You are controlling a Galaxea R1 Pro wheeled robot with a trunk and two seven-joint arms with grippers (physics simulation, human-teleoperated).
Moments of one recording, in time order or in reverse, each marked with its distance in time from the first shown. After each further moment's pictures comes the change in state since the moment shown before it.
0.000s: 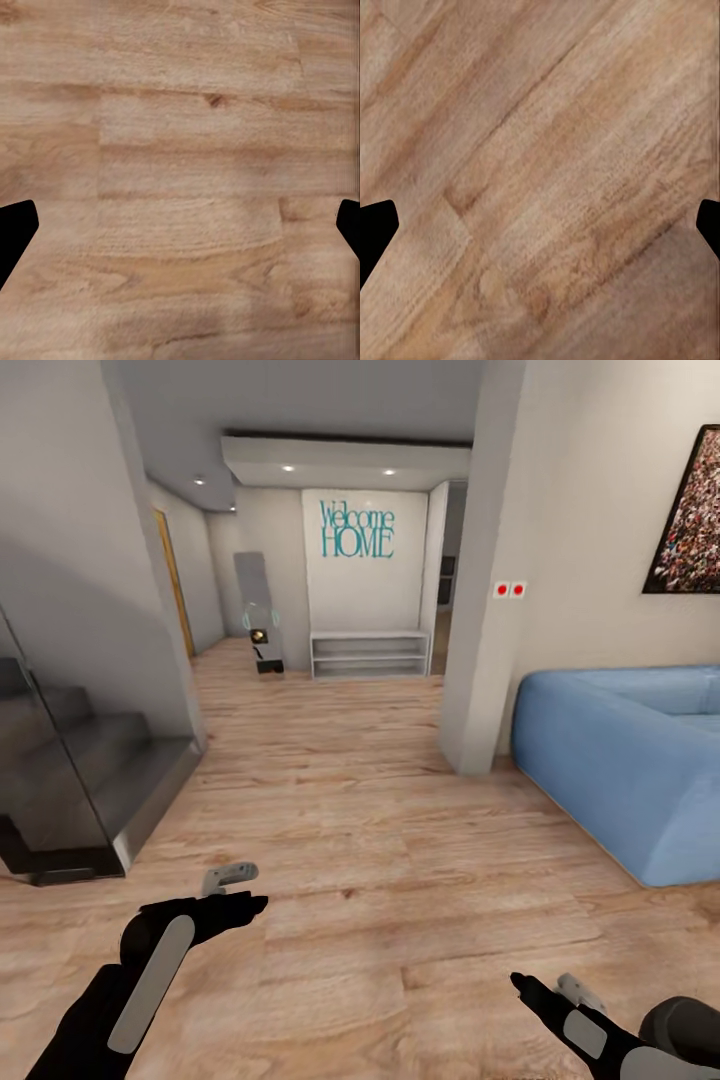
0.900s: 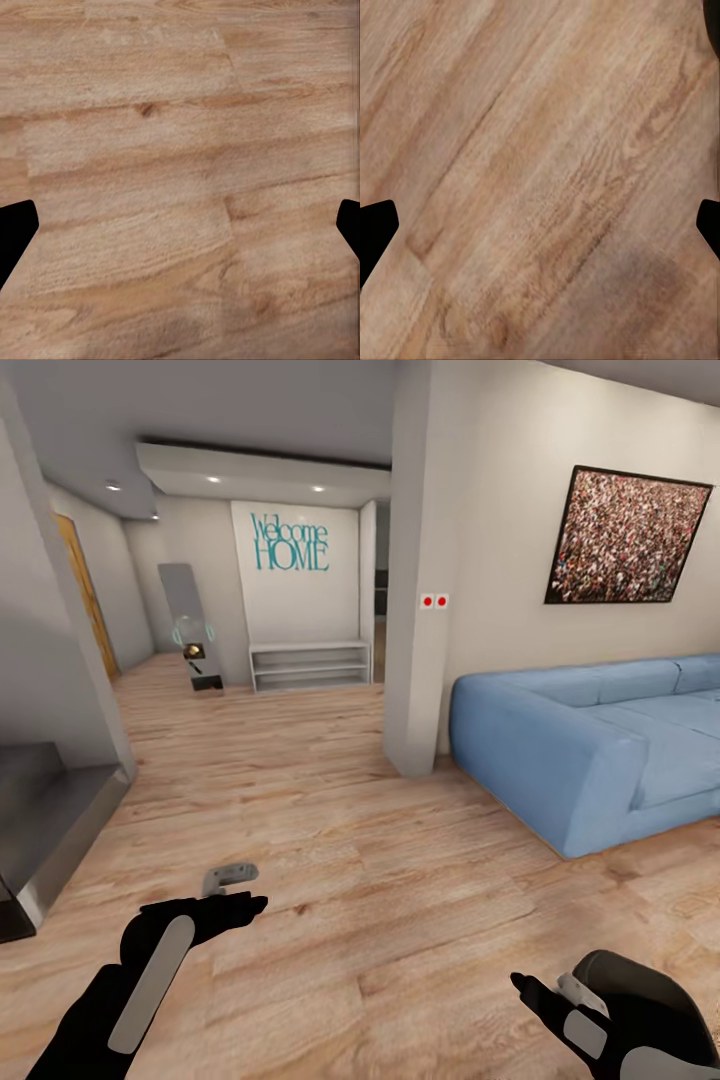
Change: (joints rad) left arm 0.000 0.000 0.000 0.003 0.000 0.000 0.000; right arm 0.000 0.000 -0.001 0.000 0.000 0.000 0.000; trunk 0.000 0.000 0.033
